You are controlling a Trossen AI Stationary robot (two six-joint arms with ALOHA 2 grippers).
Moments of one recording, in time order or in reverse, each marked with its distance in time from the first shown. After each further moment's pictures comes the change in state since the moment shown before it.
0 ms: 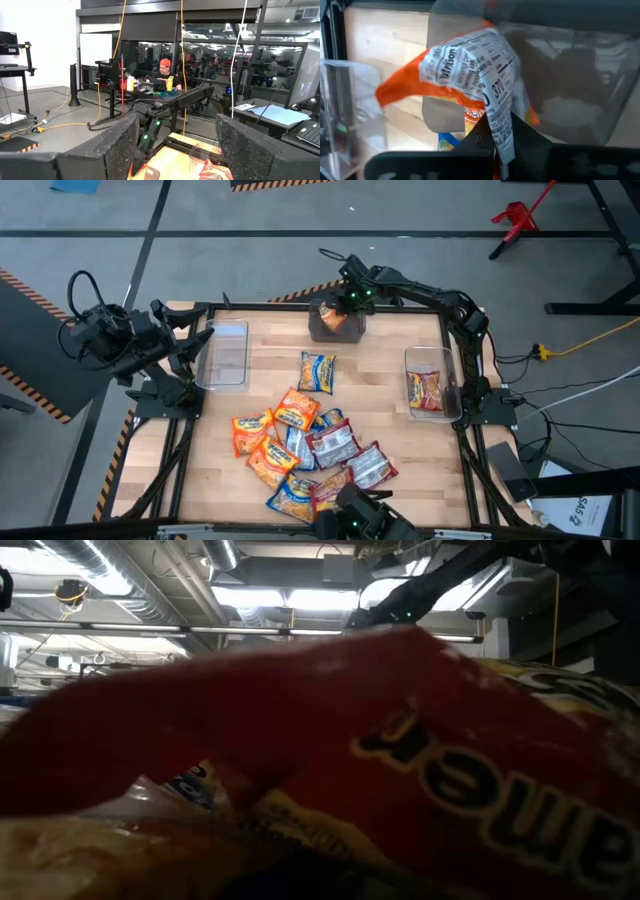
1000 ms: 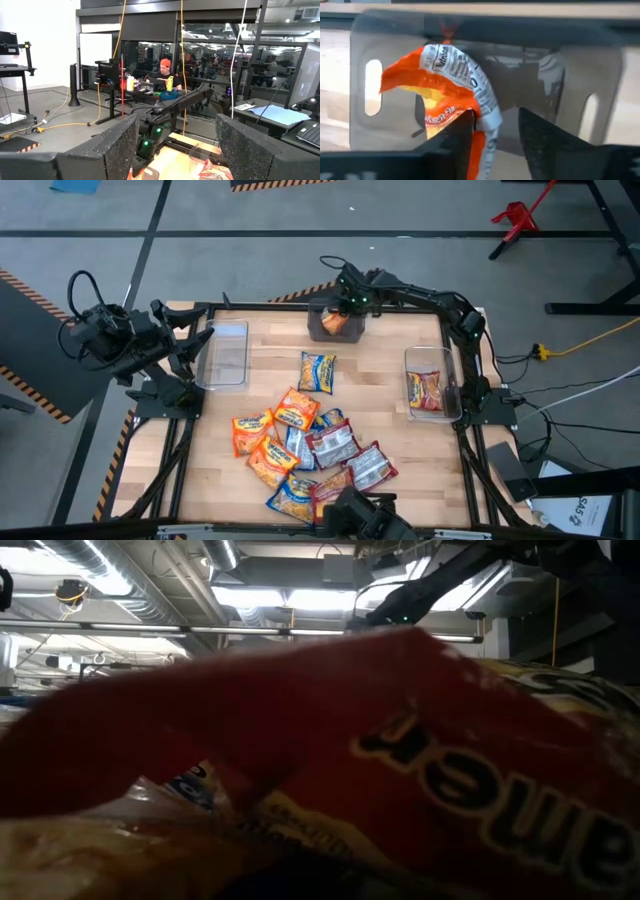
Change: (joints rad) left arm 0.000 0.000 0.000 0.000 0.000 0.000; right arm 0.012 0.019 -0.004 -0.091 0.255 -0.017
